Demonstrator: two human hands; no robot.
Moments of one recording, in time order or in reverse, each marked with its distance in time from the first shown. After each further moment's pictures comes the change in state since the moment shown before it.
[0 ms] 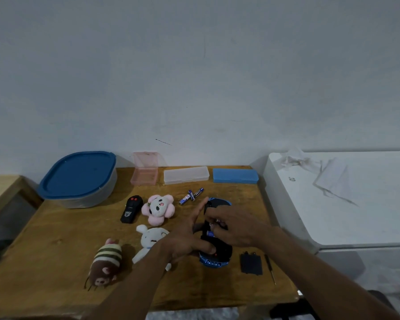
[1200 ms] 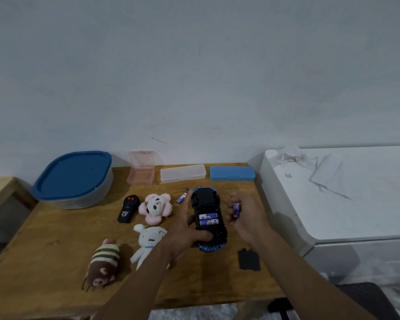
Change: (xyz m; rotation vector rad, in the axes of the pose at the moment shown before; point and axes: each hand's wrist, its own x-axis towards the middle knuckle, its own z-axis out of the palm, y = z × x) left_hand 0.007 -0.014 0.001 -0.078 0.244 0.094; right_hand -0.002 -0.014 -0.007 1.628 0.632 0.740
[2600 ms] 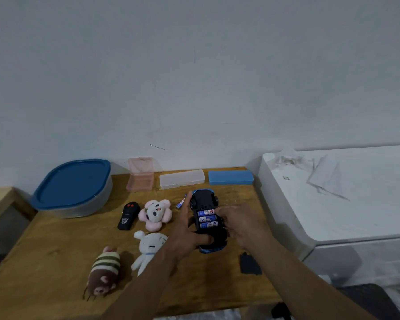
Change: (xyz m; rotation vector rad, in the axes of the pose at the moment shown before) left_hand 0.008 -0.004 0.003 0.132 0.053 0.131; right_hand 0.009 0.013 0.006 -0.343 0.112 0.079
